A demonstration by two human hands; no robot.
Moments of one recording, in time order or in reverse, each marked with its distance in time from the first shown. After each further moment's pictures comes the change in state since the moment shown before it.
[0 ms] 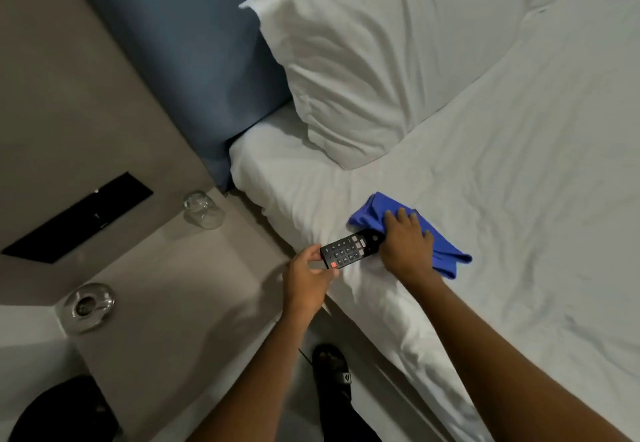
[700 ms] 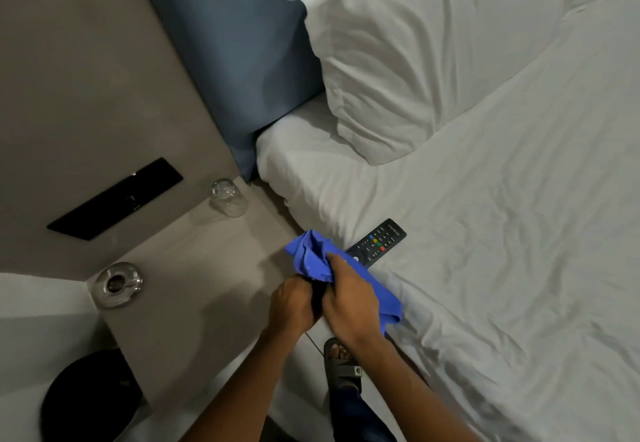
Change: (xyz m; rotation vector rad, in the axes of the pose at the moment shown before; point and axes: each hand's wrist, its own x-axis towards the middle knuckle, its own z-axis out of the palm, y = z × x) left_hand -0.022 -0.035 -0.058 0.790 -0.106 0.112; right_hand -0.109 -0.095 0.043 0.551 -0.110 -0.166
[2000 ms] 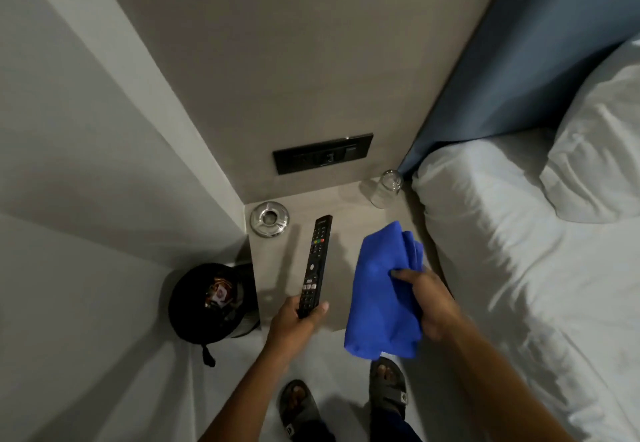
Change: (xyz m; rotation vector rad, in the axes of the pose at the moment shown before) left_hand -0.131 -0.236 -0.035 -0.985 0.204 -0.562; right_hand 0.006 -0.085 0.124 0.600 -0.417 0.391
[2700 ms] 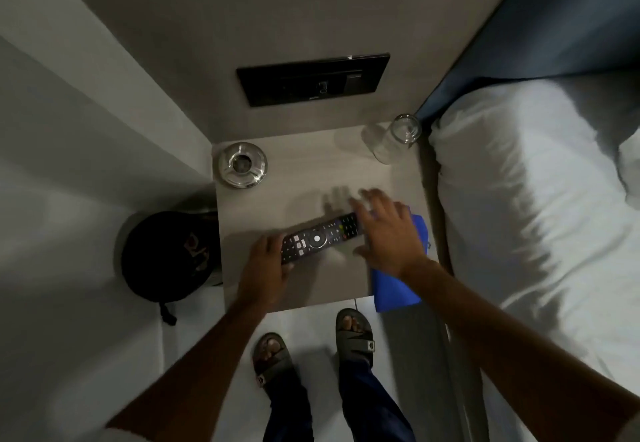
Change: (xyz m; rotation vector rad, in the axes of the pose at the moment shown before) left_hand 0.108 -0.030 0.033 0.681 0.187 0.254; right_hand 0.166 0.025 -0.009 -1.702 -0.019 -0.883
